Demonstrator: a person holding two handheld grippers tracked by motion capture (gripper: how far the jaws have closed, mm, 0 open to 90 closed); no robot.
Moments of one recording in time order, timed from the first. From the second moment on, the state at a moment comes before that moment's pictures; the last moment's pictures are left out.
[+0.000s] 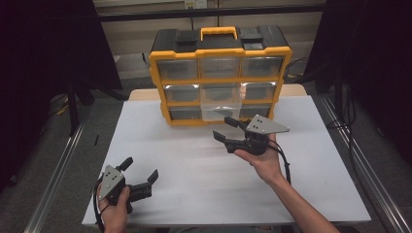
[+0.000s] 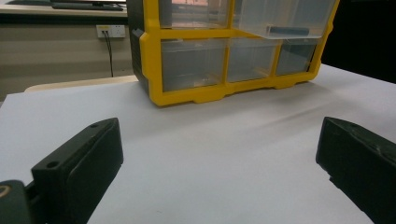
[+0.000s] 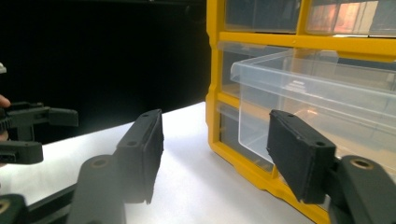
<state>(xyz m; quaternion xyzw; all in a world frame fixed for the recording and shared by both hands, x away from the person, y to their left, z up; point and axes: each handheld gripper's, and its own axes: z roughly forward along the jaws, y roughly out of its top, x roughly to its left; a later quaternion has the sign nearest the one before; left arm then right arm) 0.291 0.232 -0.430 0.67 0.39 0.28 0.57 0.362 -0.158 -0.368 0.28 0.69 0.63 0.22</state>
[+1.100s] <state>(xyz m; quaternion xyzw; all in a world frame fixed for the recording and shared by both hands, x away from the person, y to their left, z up) 0.292 0.232 -0.430 0.67 0.39 0.28 0.57 0.375 -0.157 -0.372 0.27 0.71 0.62 0.21</state>
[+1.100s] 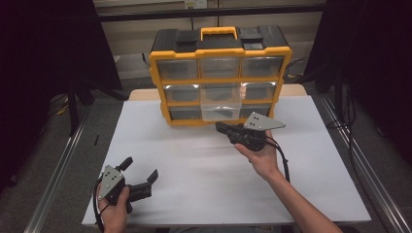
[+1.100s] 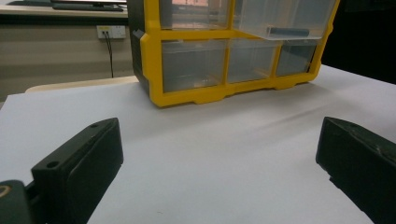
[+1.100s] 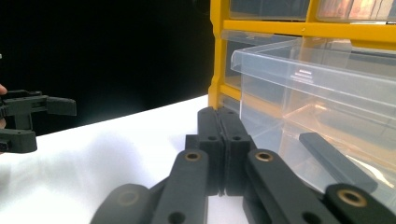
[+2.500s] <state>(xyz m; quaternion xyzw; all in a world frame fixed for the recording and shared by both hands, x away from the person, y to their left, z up) 0.292 0.233 -0.429 0.67 0.39 0.28 0.57 0.412 -0.156 -0.379 0.29 0.70 0.60 0.25</state>
